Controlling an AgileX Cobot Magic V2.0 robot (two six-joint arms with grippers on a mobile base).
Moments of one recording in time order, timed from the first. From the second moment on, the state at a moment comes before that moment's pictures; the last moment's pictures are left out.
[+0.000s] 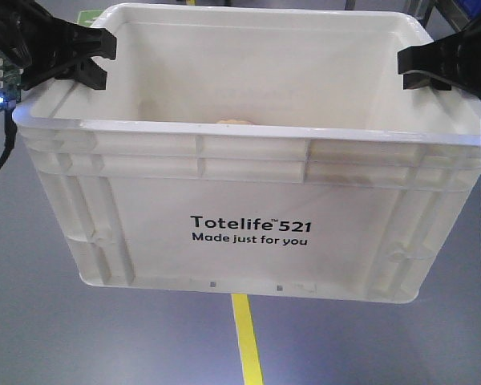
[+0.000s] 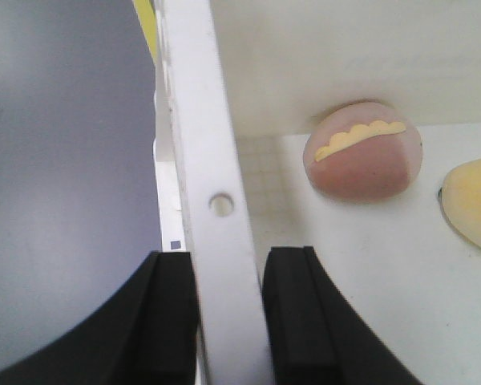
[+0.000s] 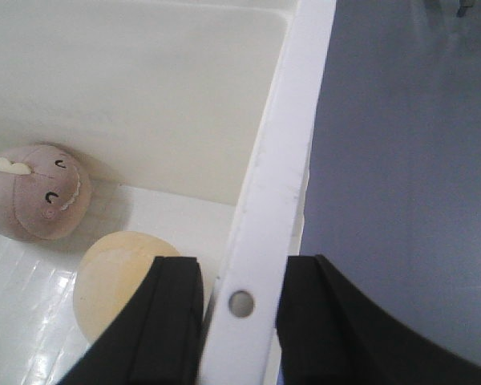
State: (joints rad) left arm -0.34 1.45 -1.51 -0.12 1.05 -0.15; right arm 0.16 1.34 -1.30 0.13 0.87 -0.01
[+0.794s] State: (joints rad) left arm -0.33 1.45 -1.51 -0.12 1.05 -0.15; right arm 0.16 1.34 -1.30 0.13 0.86 -0.01
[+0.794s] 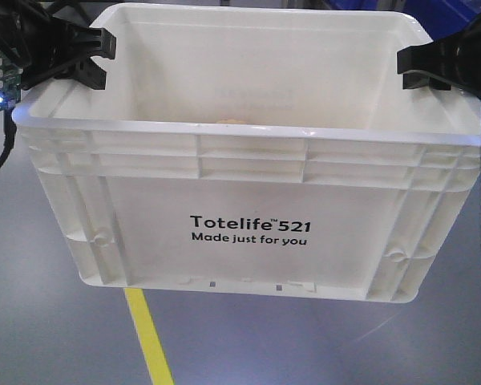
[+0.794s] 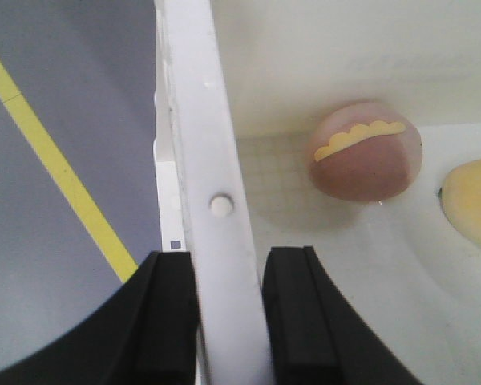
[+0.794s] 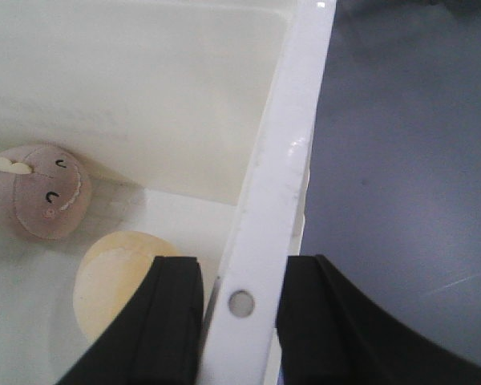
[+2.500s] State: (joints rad) left arm -0.33 1.45 -1.51 -0.13 1.05 -0.15; right arm 0.16 1.34 -1.30 0.13 0.87 -0.01
